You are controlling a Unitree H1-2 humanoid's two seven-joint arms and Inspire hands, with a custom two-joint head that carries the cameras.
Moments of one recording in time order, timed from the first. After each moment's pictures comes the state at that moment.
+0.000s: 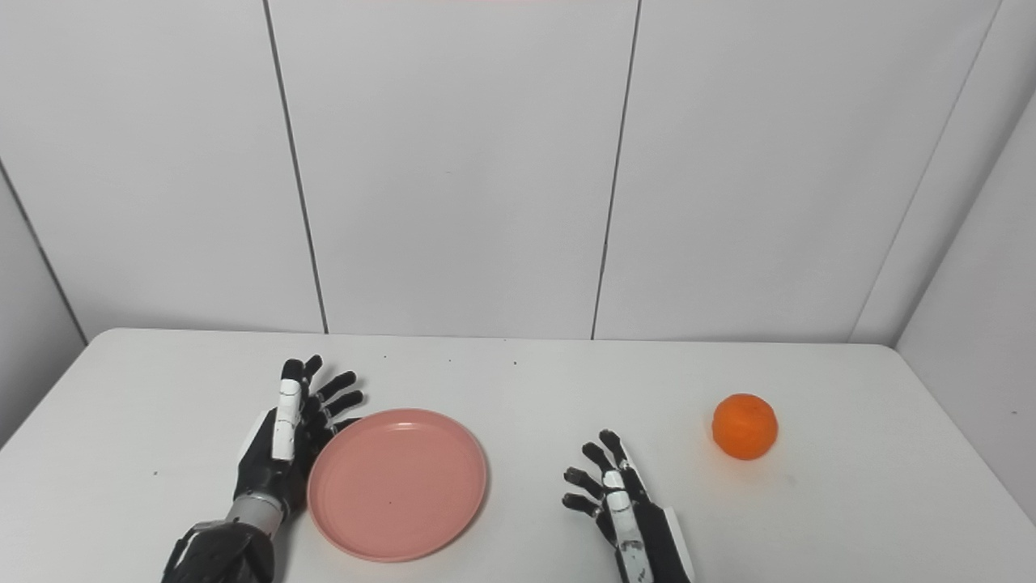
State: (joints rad) left arm -0.42 0.03 0.07 0.27 -0.15 0.14 -0.04; right arm -0.03 0.06 0.01 -0.05 0.14 0.01 0.05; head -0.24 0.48
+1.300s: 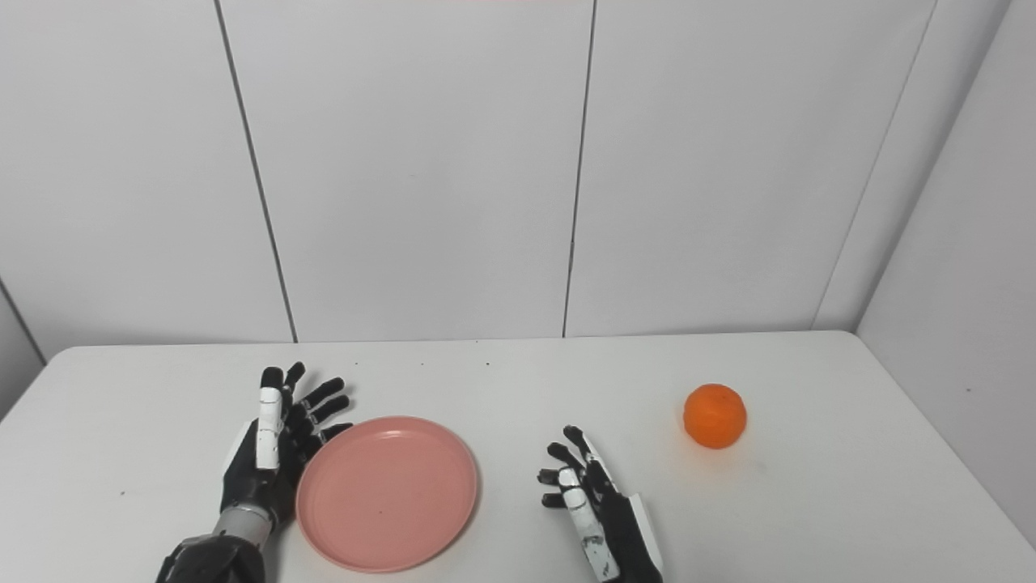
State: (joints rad) left arm -0.43 0.00 0.08 0.30 -0.16 0.12 -0.05; right arm -0.03 0.02 0.04 -0.05 -0.09 -0.07 -0.02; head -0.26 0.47
